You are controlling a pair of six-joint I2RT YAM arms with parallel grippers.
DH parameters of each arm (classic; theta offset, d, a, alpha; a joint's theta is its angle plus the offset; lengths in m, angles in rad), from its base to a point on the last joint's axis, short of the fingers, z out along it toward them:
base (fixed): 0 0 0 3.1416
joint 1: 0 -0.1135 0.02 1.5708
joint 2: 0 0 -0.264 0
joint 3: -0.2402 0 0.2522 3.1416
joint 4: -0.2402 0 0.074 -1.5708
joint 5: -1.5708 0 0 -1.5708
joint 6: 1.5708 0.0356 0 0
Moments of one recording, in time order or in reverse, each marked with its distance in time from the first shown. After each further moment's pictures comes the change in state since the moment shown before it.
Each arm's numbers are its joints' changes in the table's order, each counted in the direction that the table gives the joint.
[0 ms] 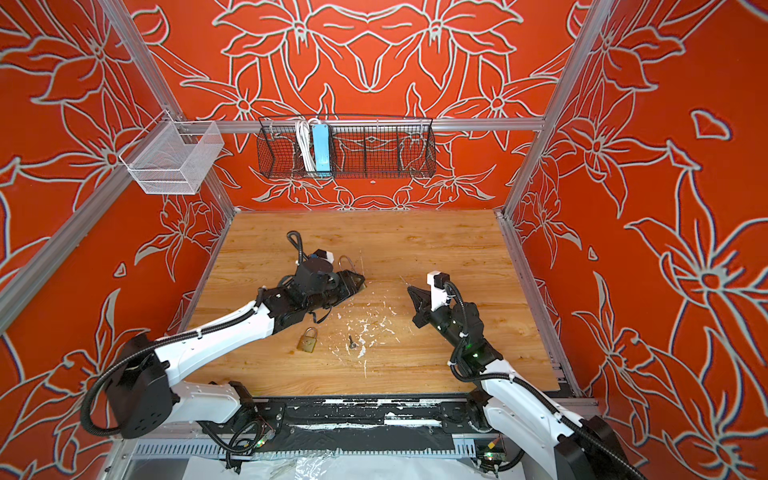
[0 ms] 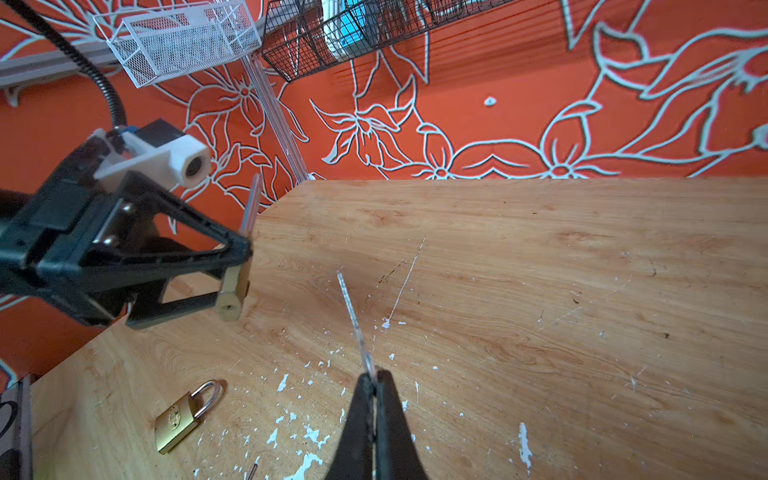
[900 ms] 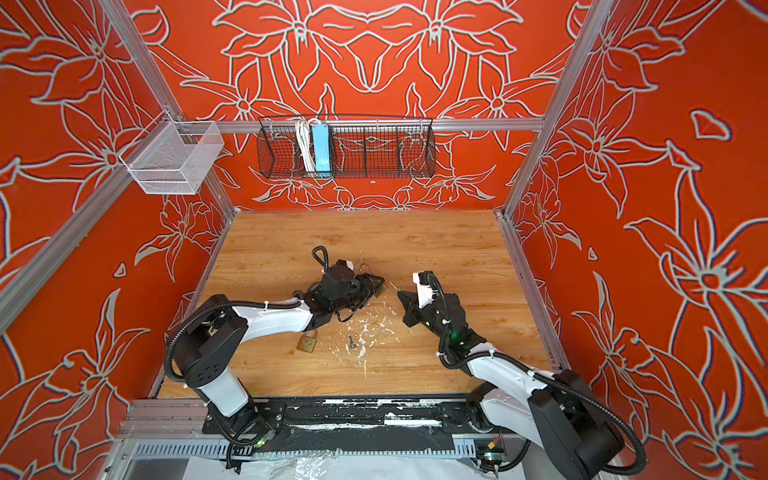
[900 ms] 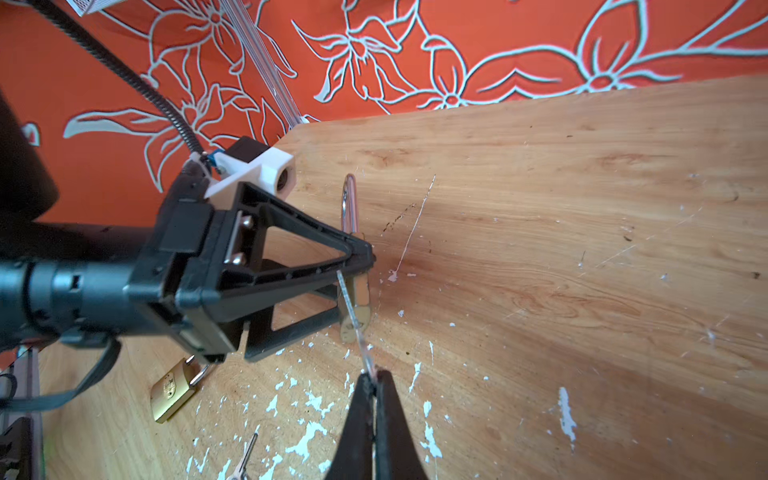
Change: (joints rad) left arm 0.013 0.299 0.120 0.513 -0.066 -0.246; right arm -0.053 0.301 -0.078 0.039 0.011 0.051
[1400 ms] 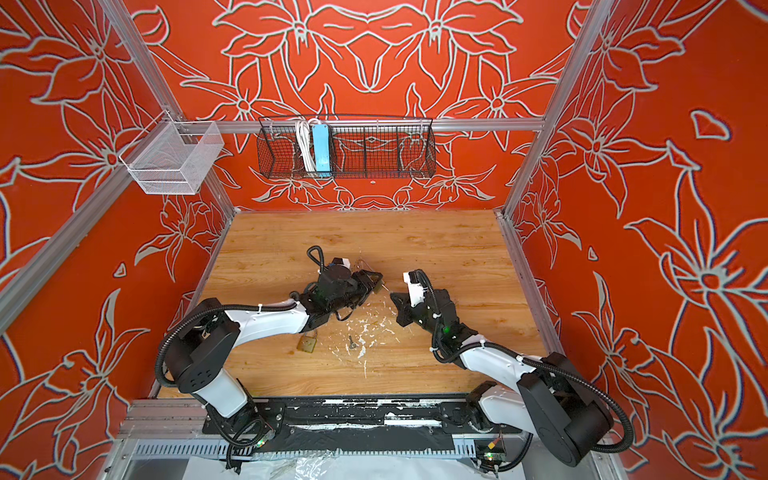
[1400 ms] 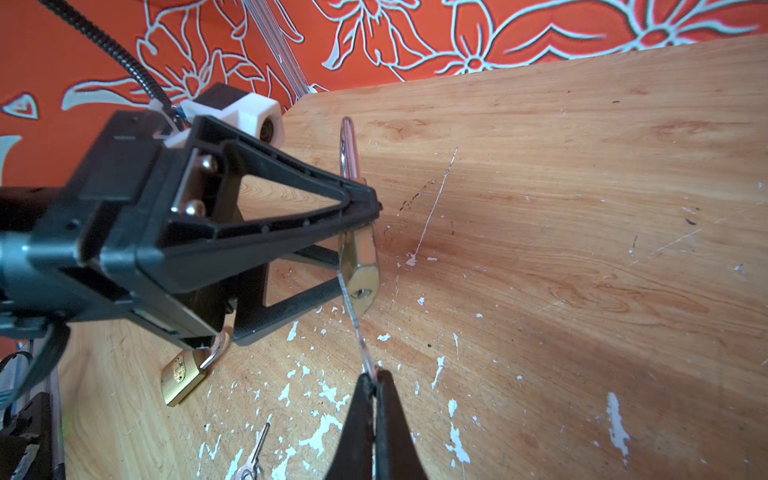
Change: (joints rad) left arm 0.000 -0.039 0.007 0.018 0.039 -0.027; right arm -0.042 0.071 -0.042 -0.029 0.007 0.002
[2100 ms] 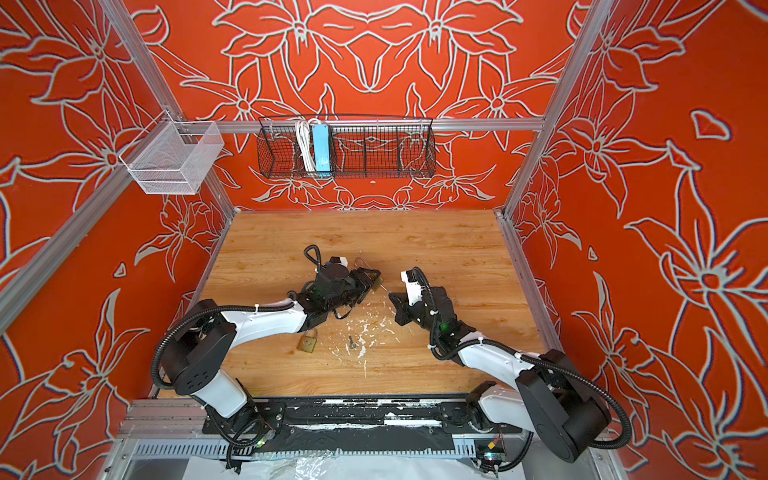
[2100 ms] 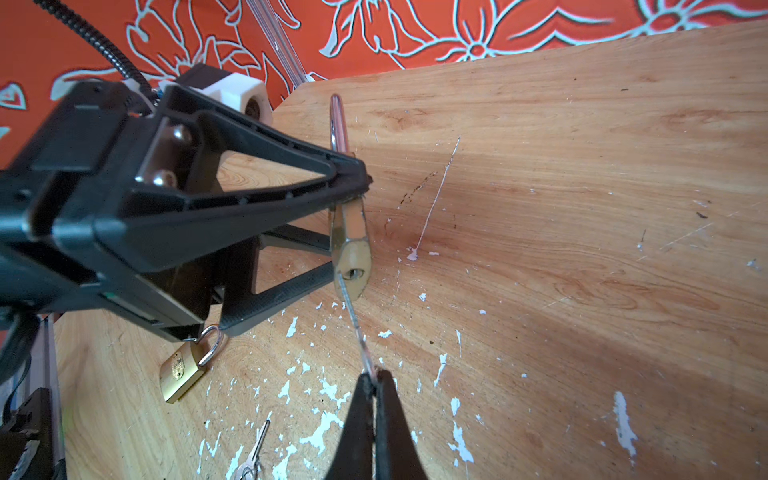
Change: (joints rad) left arm -0.016 -0.018 0.003 0.000 0.002 -0.022; right arm -0.006 0.019 -0.032 -0.039 0.000 -0.001
